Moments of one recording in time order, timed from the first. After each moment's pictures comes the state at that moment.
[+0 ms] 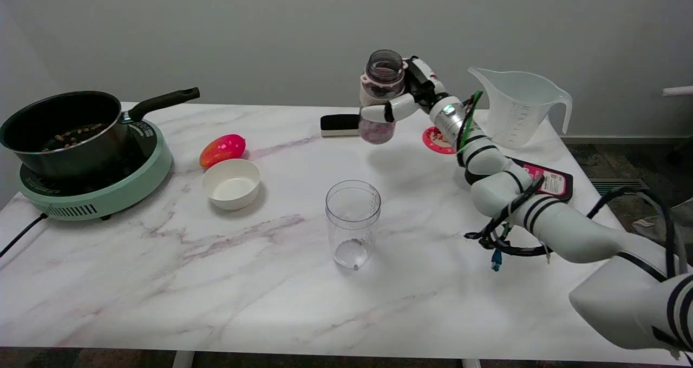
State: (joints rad) arm 0.65 -1.13 -2.03 0.72 0.49 0.46 1.35
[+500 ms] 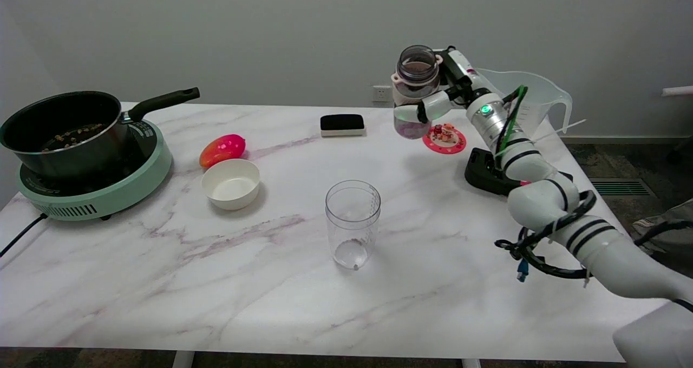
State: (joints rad) arm 0.39 -1.03 -1.76 1.10 0.48 0.34 1.14
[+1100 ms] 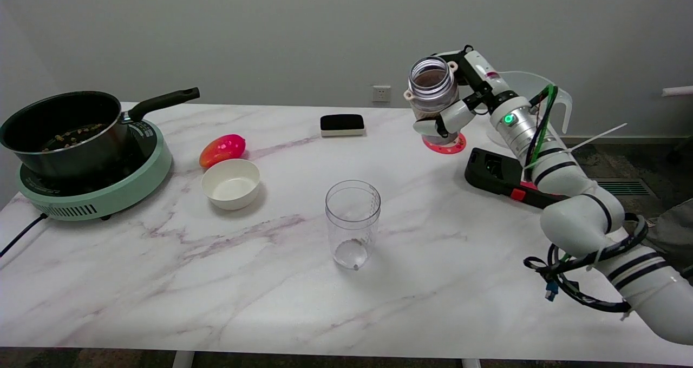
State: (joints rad) arm 0.13 -1.01 -1.55 1.48 0.41 0.19 0.94
